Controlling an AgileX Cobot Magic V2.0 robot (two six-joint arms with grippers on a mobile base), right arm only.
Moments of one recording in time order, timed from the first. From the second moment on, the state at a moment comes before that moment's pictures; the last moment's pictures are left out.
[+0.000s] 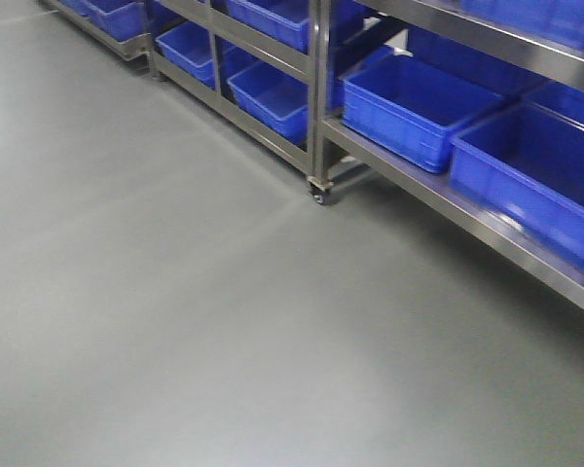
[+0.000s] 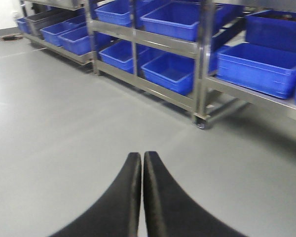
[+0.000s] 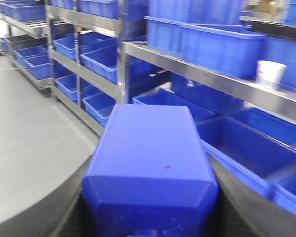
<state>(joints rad) -0.10 0.06 -0.33 0.21 0.46 -0.31</state>
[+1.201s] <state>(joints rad) -0.10 0.06 -0.33 0.21 0.46 -0.31</state>
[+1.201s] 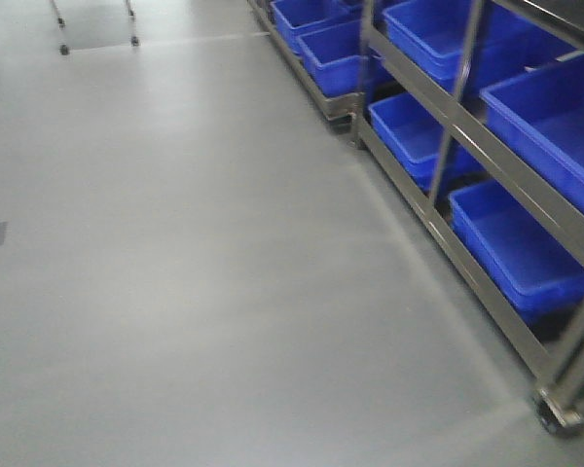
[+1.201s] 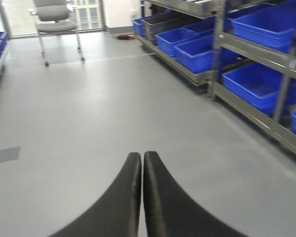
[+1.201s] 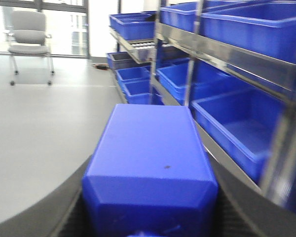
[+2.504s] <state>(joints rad) -0.10 0.06 -0.33 0.21 0.46 -0.31</state>
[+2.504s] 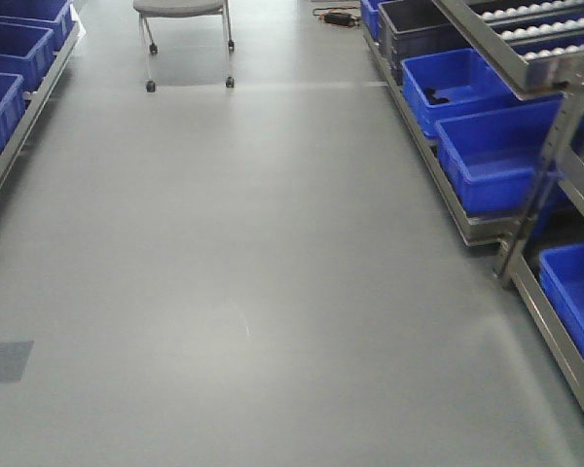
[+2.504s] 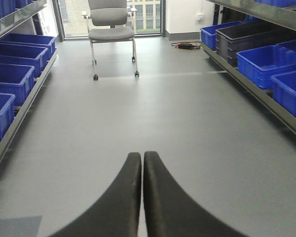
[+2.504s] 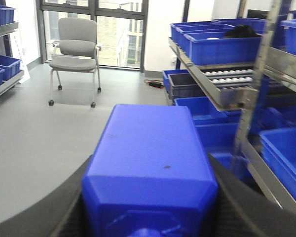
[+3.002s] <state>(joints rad) -0.10 0.06 -0.33 0.21 0.46 -0.31</state>
